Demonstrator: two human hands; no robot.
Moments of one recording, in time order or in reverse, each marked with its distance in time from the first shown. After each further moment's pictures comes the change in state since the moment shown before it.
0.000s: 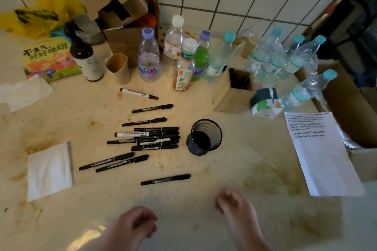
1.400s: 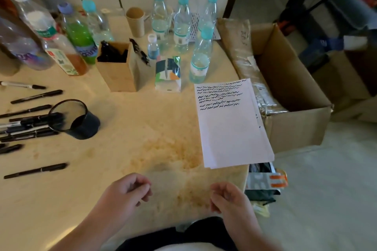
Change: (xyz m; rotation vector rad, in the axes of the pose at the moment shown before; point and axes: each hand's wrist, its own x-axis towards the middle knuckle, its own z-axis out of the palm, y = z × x) left_hand 0.019 0.171 0.291 -0.066 0.109 0.086; right_hand 0.050 0.093 -0.311 0.187 -0.123 0.101
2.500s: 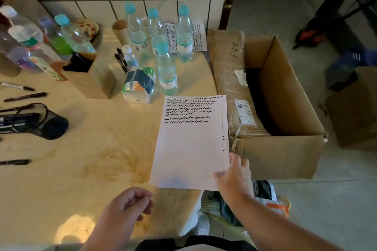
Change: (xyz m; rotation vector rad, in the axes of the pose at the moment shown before) left_hand 0.000 0.075 0.178 -0.194 0.245 -0.113; right_hand 0.160 -0.052 -0.151 -0.813 0.149 -0.153
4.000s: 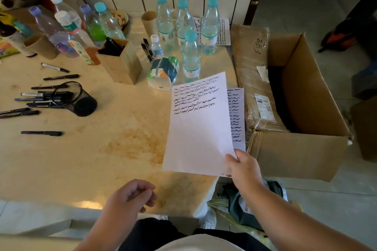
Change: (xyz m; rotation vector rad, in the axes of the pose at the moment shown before) left_hand -0.036 -0.030 -0.022 -0.007 0.092 0.025; right_hand -0.021 -0.010 -0.002 0.457 -0.169 -0.064
